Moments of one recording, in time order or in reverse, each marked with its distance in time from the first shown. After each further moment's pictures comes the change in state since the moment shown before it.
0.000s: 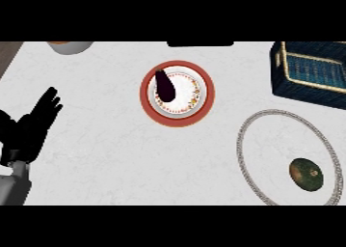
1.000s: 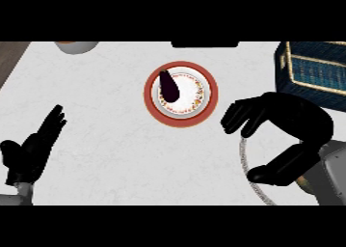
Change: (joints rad) left arm 0.116 -0.003 -0.058 0.016 -0.042 -0.024 -0.178; right arm -0.276 0.555 0.437 0.478 -0.301 -0.102 0.106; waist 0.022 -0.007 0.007
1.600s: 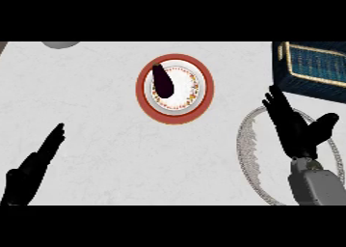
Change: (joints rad) left arm 0.116 0.054 -0.064 -0.011 -0.089 -0.028 -0.114; right arm 0.232 0.133 -0.147 0.275 0.139 -0.693 0.303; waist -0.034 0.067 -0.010
